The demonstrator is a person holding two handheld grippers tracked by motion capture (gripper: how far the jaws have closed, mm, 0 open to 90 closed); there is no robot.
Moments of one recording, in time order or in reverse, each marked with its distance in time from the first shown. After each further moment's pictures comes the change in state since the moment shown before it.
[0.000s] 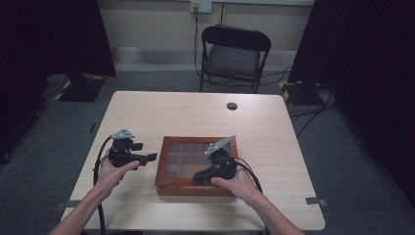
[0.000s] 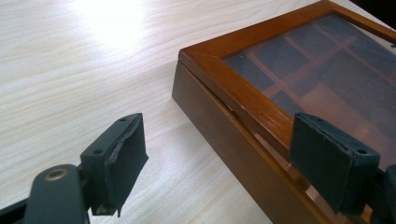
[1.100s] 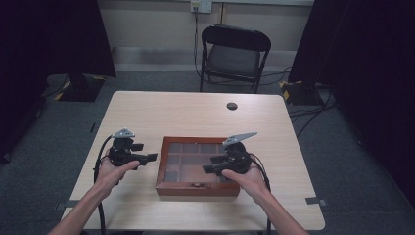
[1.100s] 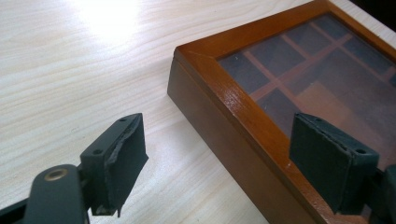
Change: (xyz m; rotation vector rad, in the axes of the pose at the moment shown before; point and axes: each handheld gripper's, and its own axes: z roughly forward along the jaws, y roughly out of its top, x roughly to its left) left arm -0.001 0.002 -0.002 0.016 -0.023 -0.015; right arm -0.019 -0.013 -0.035 -0.175 -0.139 0.112
